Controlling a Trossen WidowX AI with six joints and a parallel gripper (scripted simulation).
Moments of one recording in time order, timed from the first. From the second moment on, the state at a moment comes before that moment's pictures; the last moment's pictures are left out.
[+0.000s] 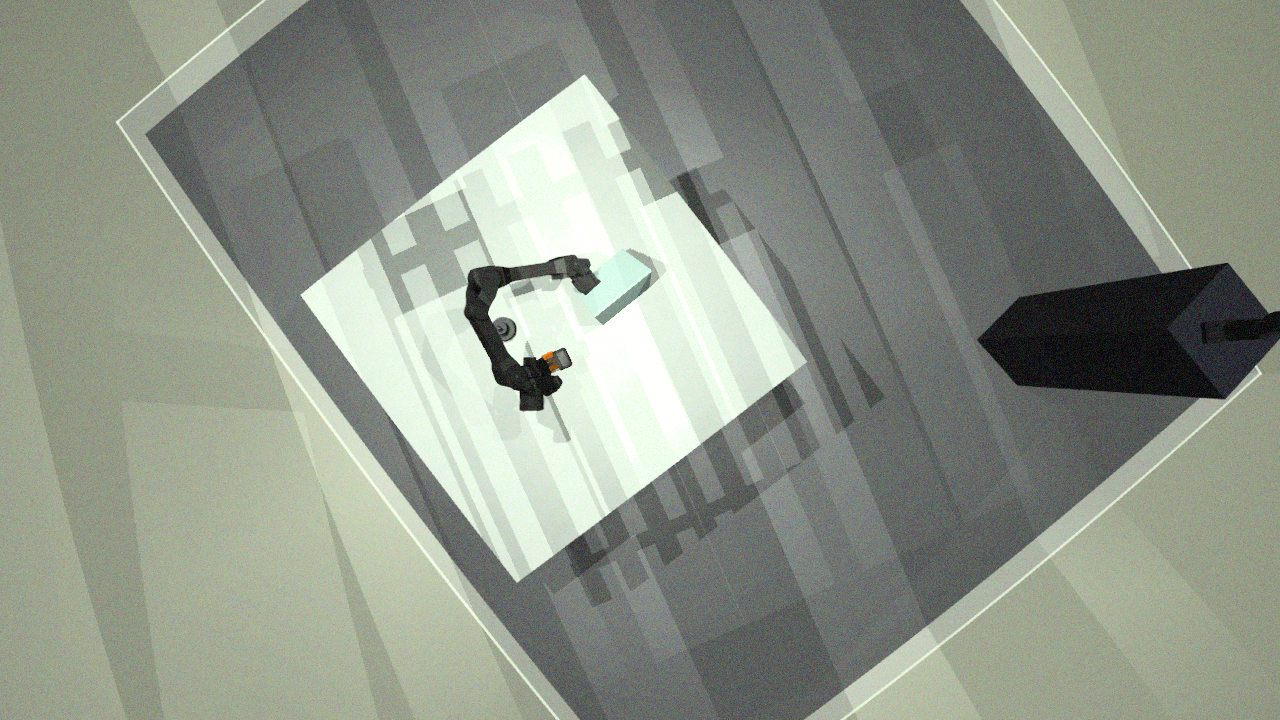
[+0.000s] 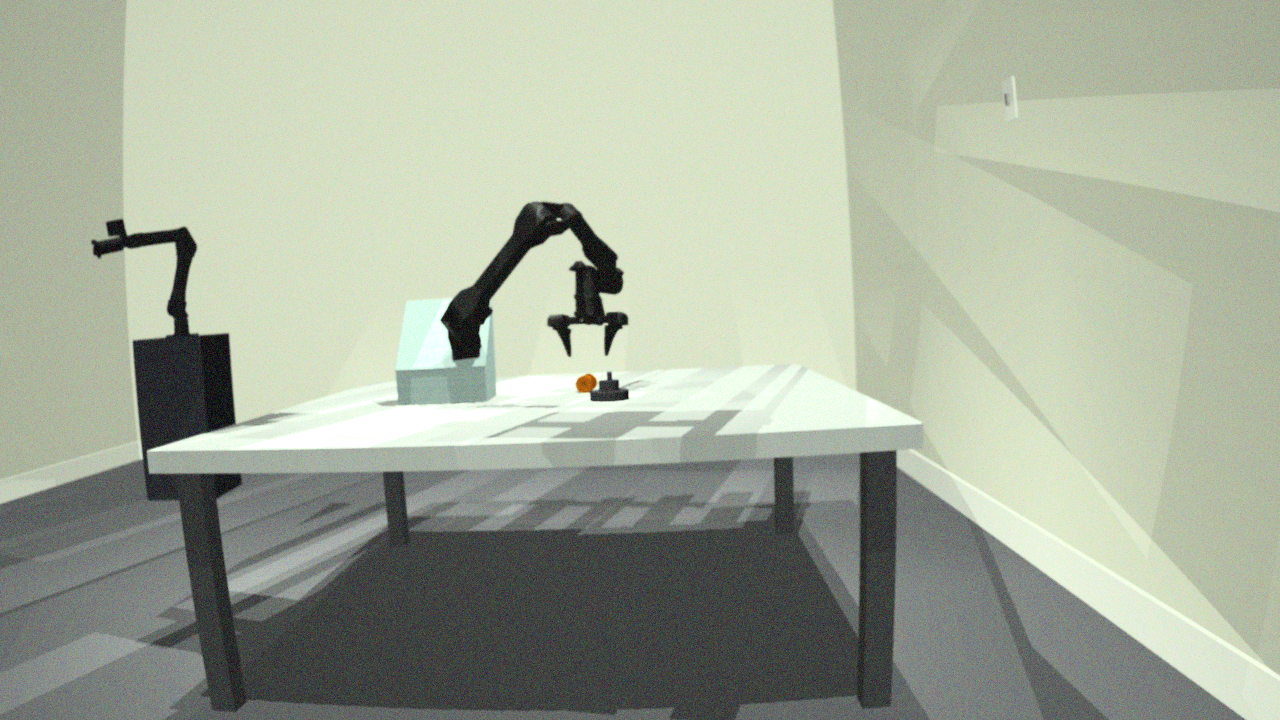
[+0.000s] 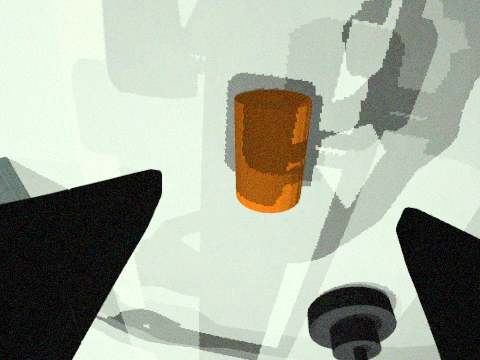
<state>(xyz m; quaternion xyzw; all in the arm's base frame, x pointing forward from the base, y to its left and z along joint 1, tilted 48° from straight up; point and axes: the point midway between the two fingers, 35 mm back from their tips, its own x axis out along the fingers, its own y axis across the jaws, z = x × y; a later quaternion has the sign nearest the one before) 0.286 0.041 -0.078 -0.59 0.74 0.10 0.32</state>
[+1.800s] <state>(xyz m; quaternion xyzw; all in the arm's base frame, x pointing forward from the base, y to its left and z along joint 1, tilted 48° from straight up) 0.274 -0.011 -0.130 -0.61 0.73 0.13 0.26</state>
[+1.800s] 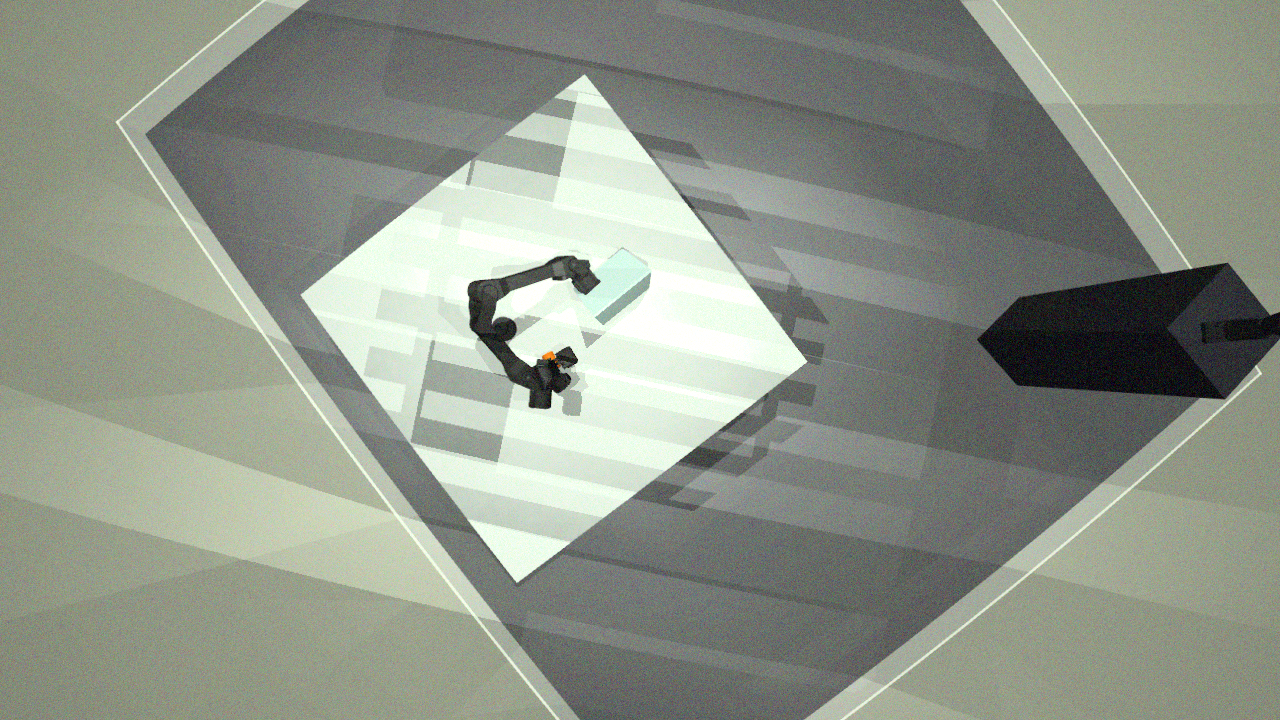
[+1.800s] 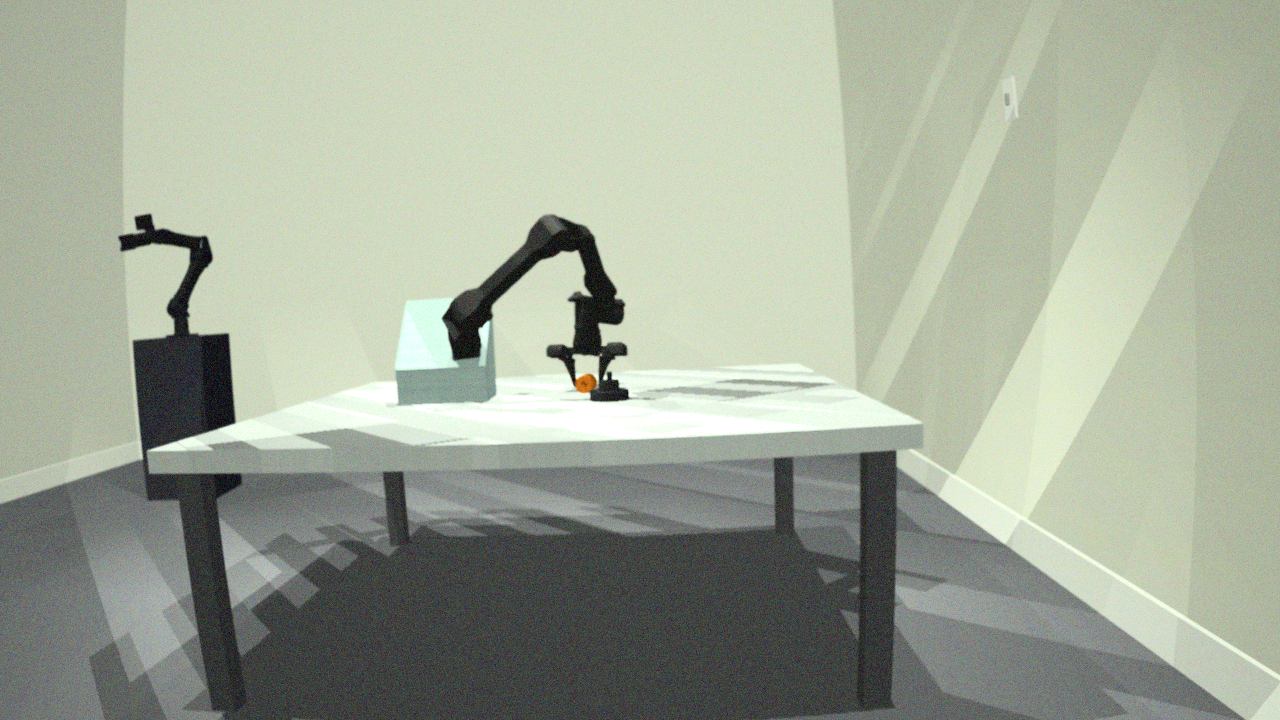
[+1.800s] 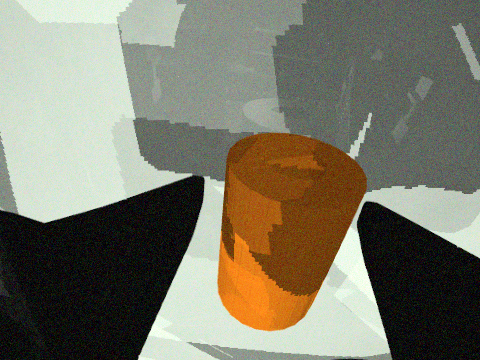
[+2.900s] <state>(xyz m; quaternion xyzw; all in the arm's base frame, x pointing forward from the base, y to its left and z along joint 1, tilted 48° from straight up) 0.273 -0.012 -0.122 -0.60 0.71 0.17 0.31</state>
